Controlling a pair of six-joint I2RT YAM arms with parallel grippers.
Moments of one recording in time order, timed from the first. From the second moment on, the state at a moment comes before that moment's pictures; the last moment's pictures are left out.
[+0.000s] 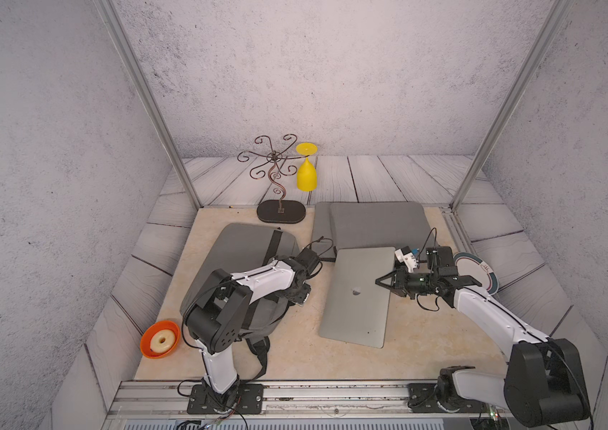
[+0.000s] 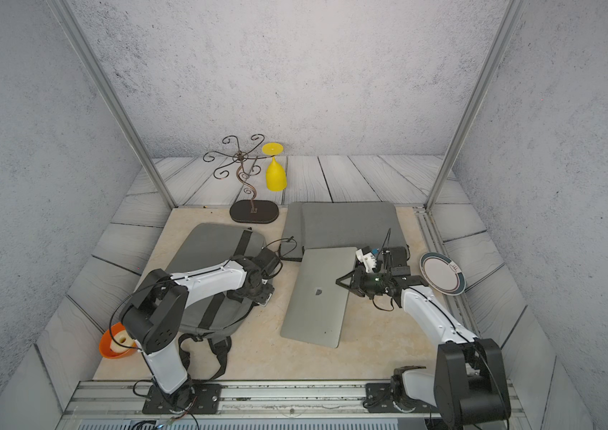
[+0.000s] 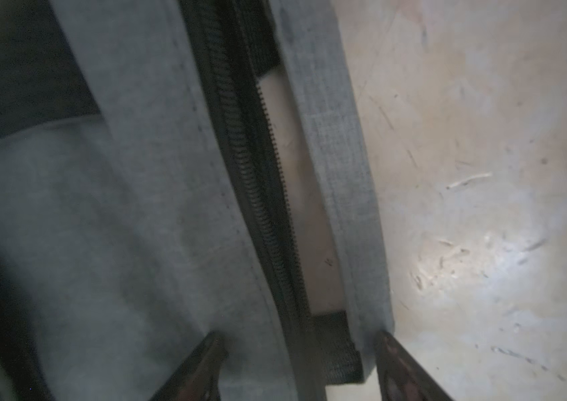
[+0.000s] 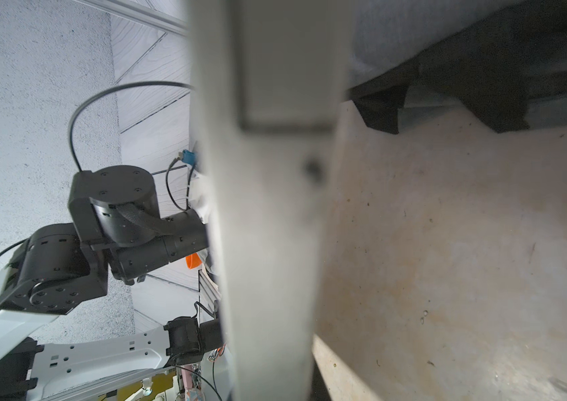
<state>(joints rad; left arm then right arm) -0.67 1.82 1.15 -0.73 -0.28 -0.18 0.13 1.25 0.74 -0.37 -0.91 0.57</state>
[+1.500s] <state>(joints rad) -0.46 1.92 1.34 -0.86 -0.60 -0.08 0.19 1.33 0.68 -0.03 -0.96 0.75</state>
